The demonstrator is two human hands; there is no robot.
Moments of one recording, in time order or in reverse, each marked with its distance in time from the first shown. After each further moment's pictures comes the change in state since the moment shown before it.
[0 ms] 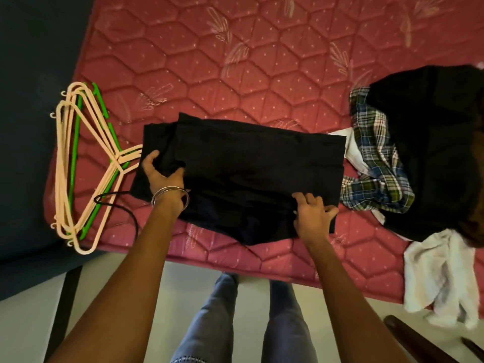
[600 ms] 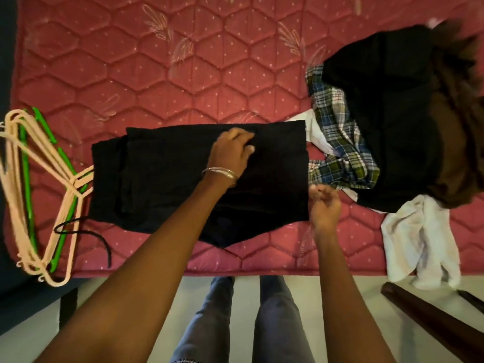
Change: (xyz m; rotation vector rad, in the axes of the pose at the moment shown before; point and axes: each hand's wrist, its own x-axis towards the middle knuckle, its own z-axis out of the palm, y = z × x) left_hand -0.072 0.001 0.170 0.939 -0.714 0.986; right_hand 0.005 0.083 0.010 1.458 0.297 0.706
